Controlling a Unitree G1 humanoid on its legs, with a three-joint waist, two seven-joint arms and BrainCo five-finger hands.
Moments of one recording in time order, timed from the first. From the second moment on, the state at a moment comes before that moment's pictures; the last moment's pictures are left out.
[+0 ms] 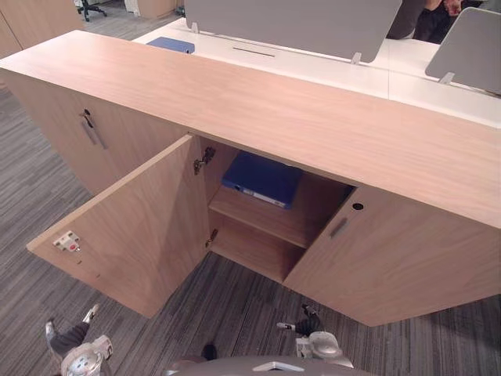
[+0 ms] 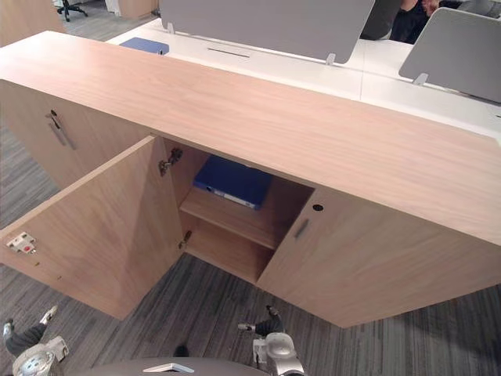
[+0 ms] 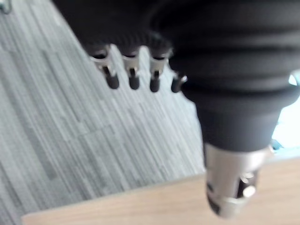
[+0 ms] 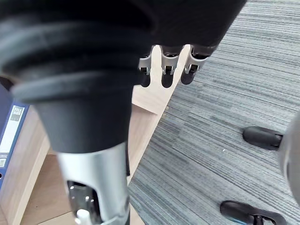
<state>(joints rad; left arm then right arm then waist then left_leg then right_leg) 0.21 0.10 0.52 0.56 -0.01 -0.11 0.43 0.04 -0.01 -0.04 0.96 -0.09 -0.06 -0.16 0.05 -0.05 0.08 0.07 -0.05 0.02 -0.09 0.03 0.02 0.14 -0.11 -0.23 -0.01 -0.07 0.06</state>
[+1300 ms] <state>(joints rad) 0.11 0.56 0.73 0.40 0.04 -0.11 0.28 0.10 -0.07 -0.07 0.92 -0.08 -0.04 -0.11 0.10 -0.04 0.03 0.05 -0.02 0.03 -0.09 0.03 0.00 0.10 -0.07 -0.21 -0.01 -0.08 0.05</state>
